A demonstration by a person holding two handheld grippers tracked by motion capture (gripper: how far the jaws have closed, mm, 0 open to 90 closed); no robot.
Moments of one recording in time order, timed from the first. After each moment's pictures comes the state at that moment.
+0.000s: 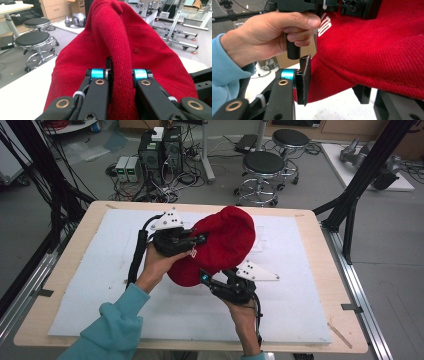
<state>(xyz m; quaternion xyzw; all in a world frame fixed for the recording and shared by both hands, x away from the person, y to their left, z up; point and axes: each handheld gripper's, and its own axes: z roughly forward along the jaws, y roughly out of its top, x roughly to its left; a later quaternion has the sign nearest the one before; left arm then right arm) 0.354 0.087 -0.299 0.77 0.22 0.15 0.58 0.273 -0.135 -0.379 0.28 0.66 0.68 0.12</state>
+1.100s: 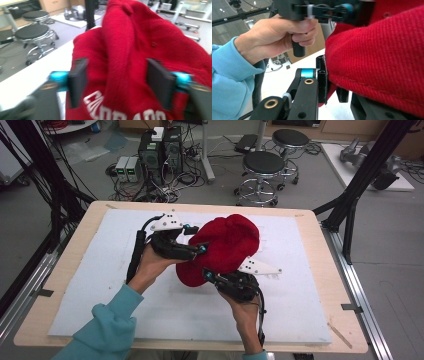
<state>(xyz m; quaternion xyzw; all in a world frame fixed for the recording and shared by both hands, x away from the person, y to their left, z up) 0.355 0.094 -0.302 0.78 0.22 0.15 0.56 0.275 -0.142 -0.370 0.29 0.68 0.66 0.07</state>
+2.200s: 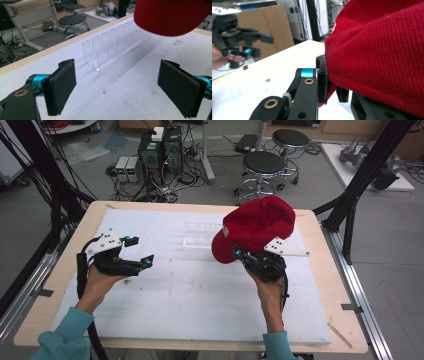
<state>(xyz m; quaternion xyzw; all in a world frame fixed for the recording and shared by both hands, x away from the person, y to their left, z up) 0.327 0.236 -0.357 0.75 0.30 0.22 0.54 0.310 -0.200 -0.339 0.34 0.69 0.61 0.19</state>
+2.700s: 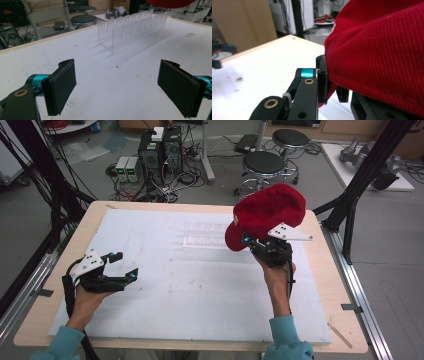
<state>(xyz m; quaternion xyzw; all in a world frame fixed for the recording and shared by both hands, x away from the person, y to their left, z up) 0.302 0.278 -0.414 0.73 0.33 0.25 0.55 0.340 -0.214 -0.323 0.35 0.71 0.56 0.24</state>
